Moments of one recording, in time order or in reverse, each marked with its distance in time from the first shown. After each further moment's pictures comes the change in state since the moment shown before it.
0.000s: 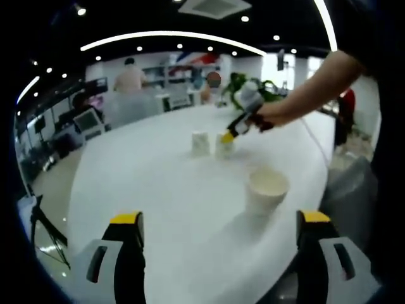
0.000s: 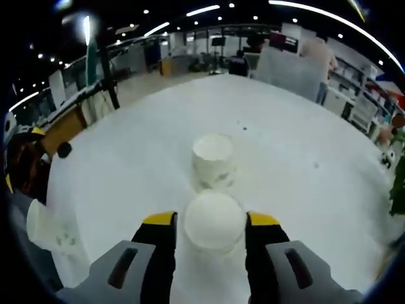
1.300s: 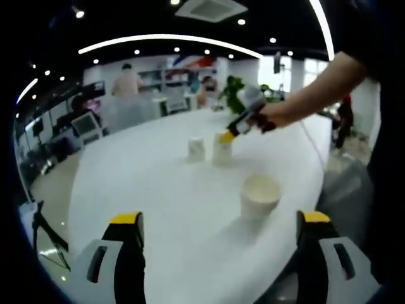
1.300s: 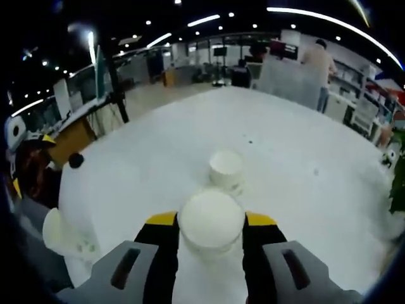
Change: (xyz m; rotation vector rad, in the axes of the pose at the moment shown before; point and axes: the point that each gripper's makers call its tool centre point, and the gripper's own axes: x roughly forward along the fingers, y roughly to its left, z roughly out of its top) left arm -0.005 -0.006 0.013 0.014 -0.020 -0.022; right arm -0.035 0.022 0.019 0.023 -0.087 0.038
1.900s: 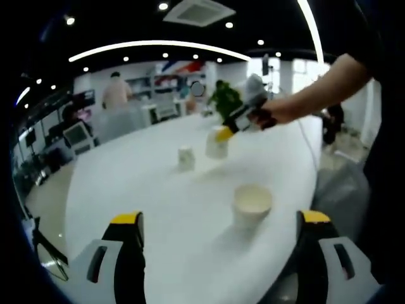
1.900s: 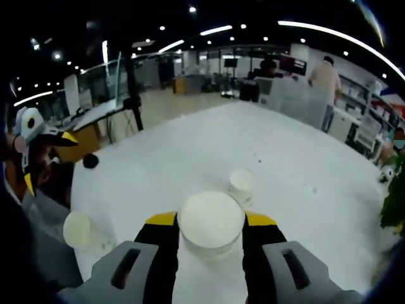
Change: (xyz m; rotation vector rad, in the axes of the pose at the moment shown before) left arm 0.002 -0.014 0.016 0.048 -0.030 -0.062; right arm -0.047 0.037 0.025 -0.091 -0.072 0.029
